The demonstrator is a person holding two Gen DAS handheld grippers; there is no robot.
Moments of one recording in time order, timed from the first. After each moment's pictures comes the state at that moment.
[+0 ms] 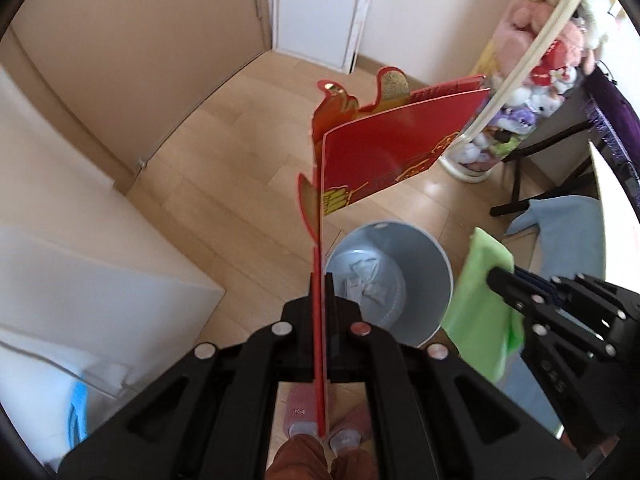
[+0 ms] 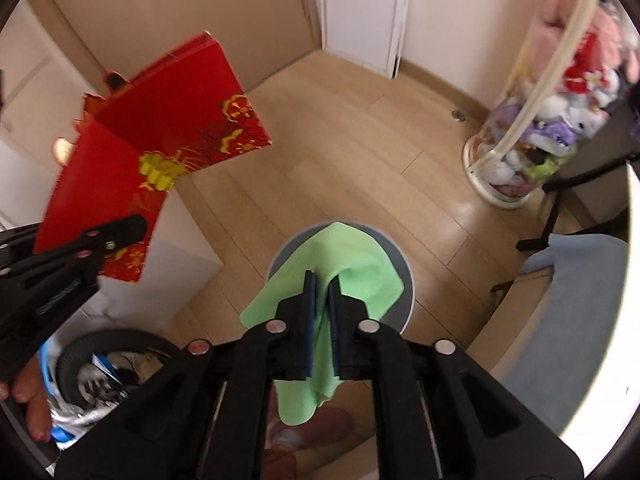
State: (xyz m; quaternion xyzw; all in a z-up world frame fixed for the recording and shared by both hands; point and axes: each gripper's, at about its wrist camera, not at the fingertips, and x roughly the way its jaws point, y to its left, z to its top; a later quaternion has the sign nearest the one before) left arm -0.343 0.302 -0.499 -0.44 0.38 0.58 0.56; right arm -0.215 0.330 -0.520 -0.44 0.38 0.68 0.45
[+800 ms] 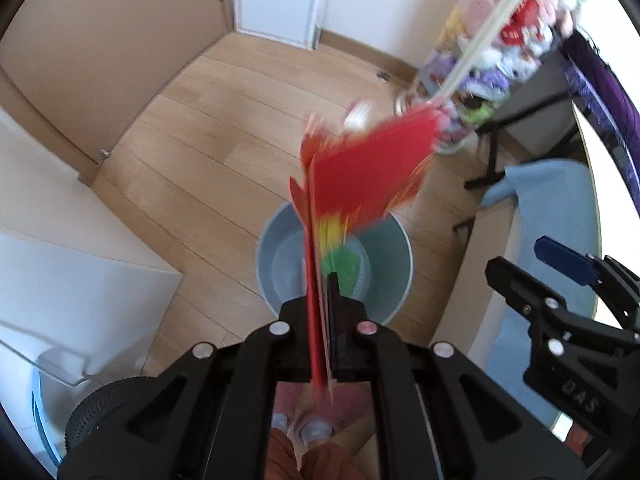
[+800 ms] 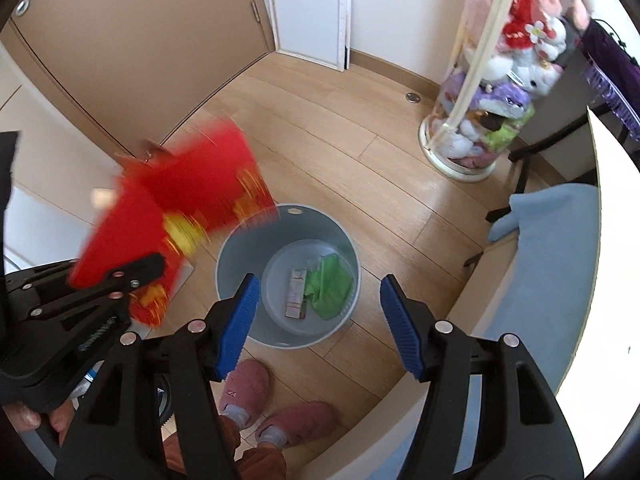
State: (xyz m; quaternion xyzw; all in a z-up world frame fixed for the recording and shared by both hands) left arm -0.281 0.296 -0.531 -0.45 0.41 0.53 0.58; right arm -0.139 0.309 -0.519 -0.41 0.40 0.64 0.51
